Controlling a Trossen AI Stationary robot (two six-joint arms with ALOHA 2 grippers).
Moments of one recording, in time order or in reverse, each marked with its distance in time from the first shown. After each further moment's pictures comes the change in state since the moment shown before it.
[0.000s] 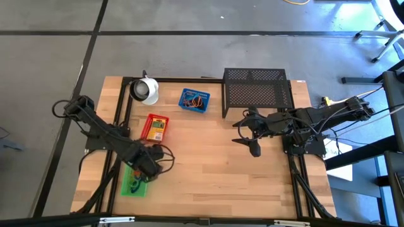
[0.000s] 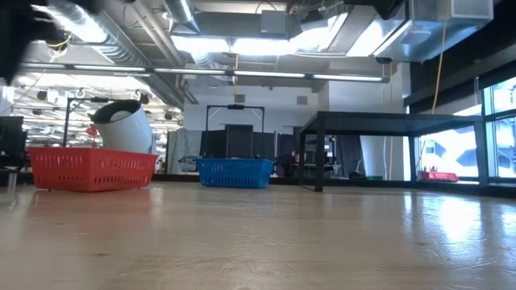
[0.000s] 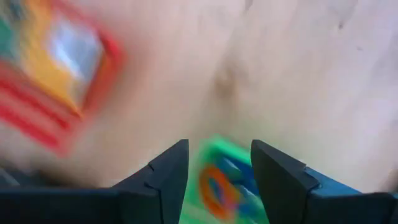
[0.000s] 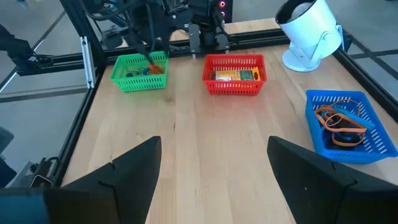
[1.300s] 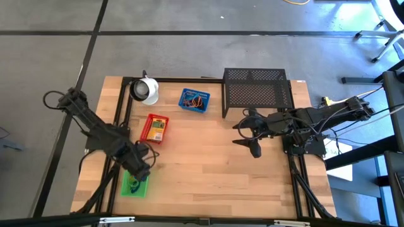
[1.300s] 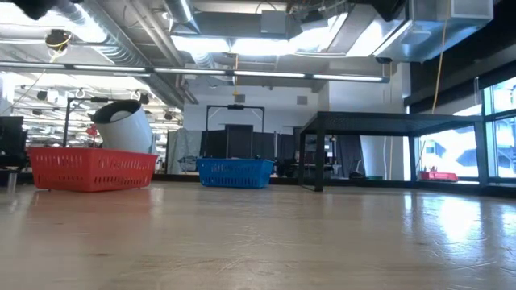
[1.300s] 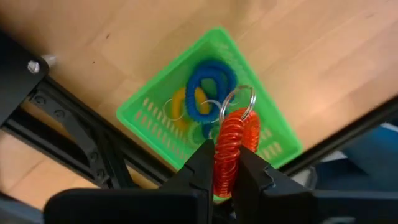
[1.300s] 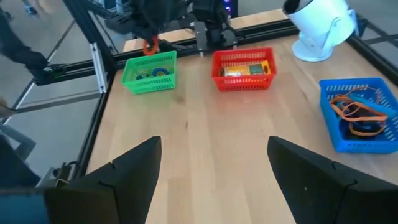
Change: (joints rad) left arm -0.070 -0.177 -0.089 -0.009 0.250 -0.525; right arm 0.000 -0.001 0.000 -0.001 -0.035 0.080
